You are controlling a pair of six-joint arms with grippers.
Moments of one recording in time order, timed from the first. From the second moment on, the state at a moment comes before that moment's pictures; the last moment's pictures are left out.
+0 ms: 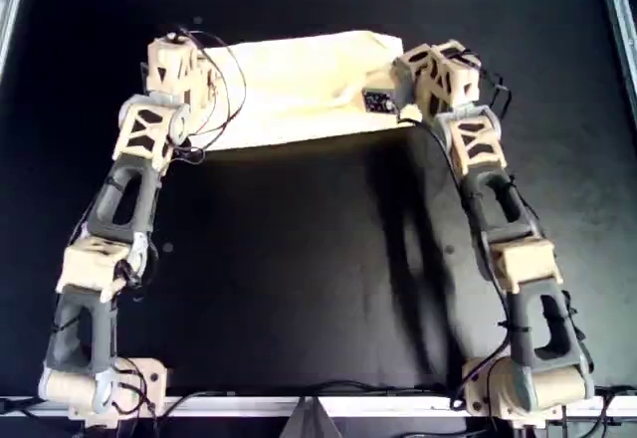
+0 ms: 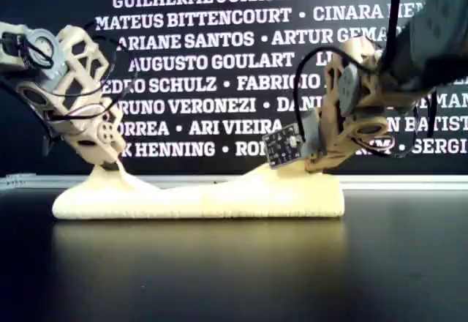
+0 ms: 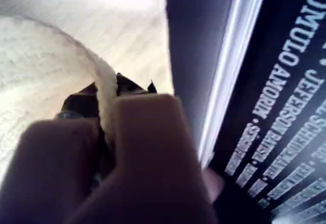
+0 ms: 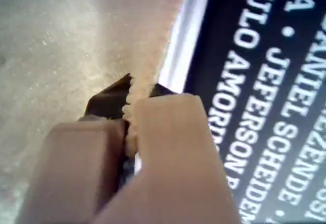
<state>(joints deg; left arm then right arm) -12.0 33.2 21.4 40.5 2.3 -0.5 14.5 14.5 9.2 24.4 -5.3 -5.2</state>
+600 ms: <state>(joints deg) -9.2 27.2 15.2 39.8 2.5 -0.5 14.5 6.8 -2.7 24.4 -5.3 -5.2</state>
